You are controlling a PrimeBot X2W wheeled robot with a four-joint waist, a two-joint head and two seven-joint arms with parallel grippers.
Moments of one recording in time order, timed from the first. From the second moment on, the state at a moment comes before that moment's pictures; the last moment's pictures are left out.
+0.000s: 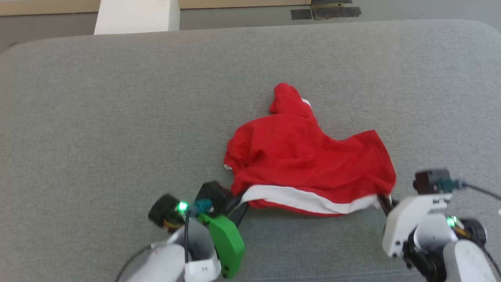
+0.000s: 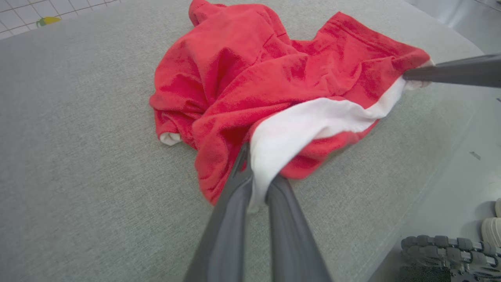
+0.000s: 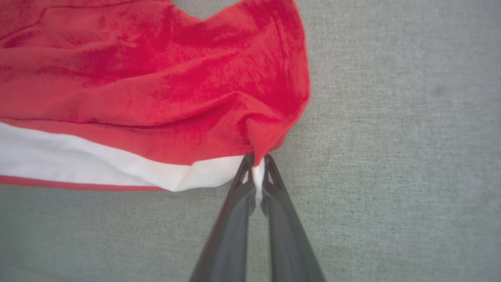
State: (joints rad) left arm -0.28 0.31 -0.68 0.10 -0.42 -0.02 0.14; right arm -0.10 -0.05 -0.06 0.15 0.20 0.13 0.52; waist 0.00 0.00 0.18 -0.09
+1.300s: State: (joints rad) left arm -1.38 0.49 -0.59 0.36 -0.57 -0.10 0.09; right arm -1.24 -0.08 0.02 0.34 0.02 0.13 0.32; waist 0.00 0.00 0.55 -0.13
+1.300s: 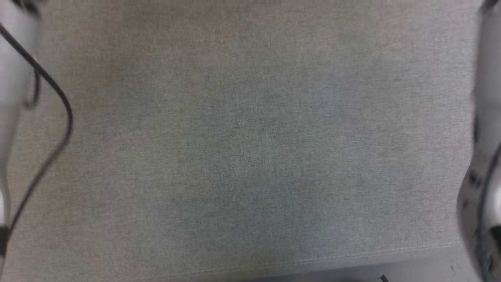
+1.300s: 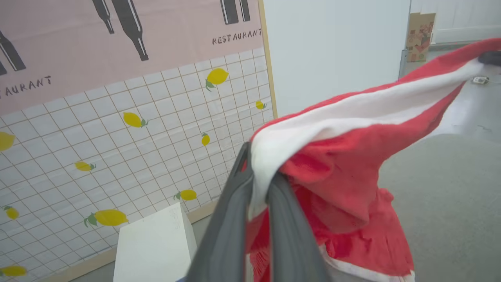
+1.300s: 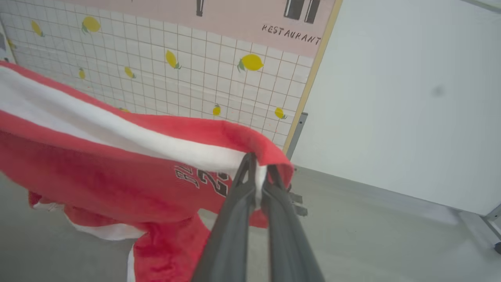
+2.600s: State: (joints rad) left arm -0.12 0.66 -0.86 -0.19 -0.82 0.19 0.16; right arm 0.24 -0.05 -0.13 -0.38 0.21 0.13 0.84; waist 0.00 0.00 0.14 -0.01
